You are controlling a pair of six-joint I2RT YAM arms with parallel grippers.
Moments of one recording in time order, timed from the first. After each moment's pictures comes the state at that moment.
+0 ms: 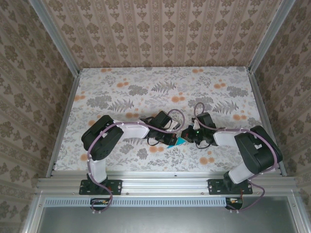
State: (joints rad) left arm -0.91 1.90 1.02 -0.16 0.45 -0.37; right arm 0.37 1.55 0.51 0.14 -0.51 0.88
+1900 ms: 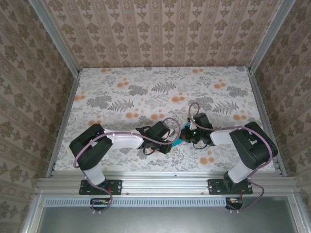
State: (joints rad) left arm -1.02 1.71 0.84 -0.18 0.23 -0.46; right arm 0.40 1.62 0.52 0.21 -0.48 0.78
